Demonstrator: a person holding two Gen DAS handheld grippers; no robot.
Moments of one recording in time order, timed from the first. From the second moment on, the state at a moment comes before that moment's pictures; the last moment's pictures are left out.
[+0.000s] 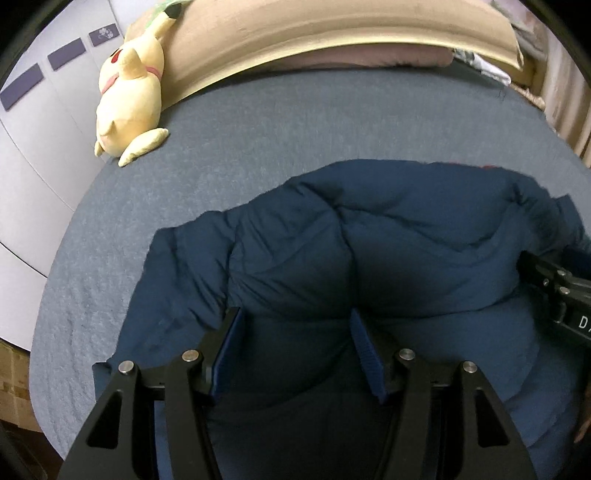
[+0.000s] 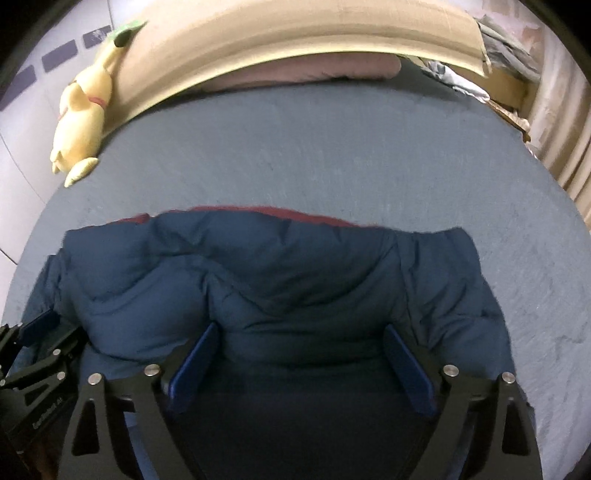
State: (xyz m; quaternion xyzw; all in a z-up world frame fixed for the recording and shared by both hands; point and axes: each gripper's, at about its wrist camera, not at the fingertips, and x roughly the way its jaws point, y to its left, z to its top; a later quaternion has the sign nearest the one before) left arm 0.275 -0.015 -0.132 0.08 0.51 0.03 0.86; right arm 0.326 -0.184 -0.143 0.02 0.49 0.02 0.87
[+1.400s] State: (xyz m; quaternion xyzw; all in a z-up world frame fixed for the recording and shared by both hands) left arm -0.024 0.036 -0.012 0.00 0.34 0.00 0.94; right arm -0.040 -0.164 -0.052 0.08 0.30 0.01 0.95
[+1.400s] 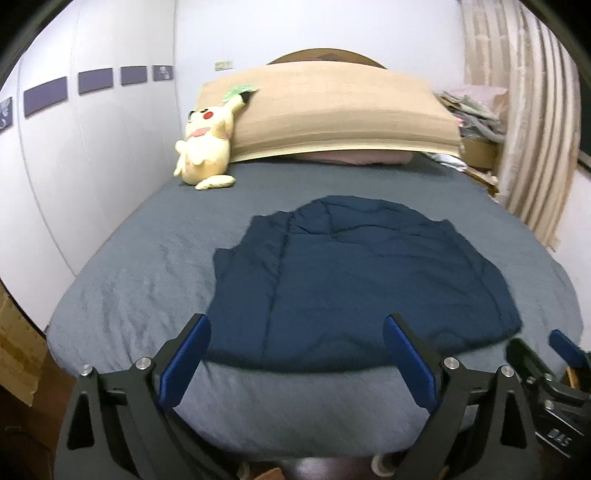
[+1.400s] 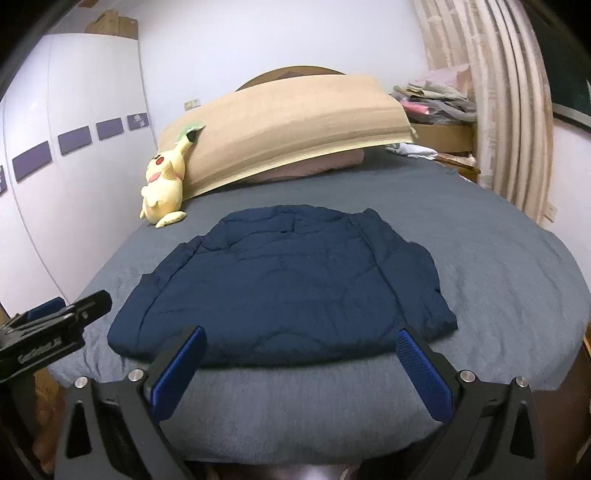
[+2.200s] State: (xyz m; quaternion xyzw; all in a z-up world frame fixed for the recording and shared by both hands) left arm -0.034 0.022 -0.009 0.03 0.34 0.00 0.94; right arm -0.038 -0.166 -0.042 0.05 0.30 -0.01 0.95
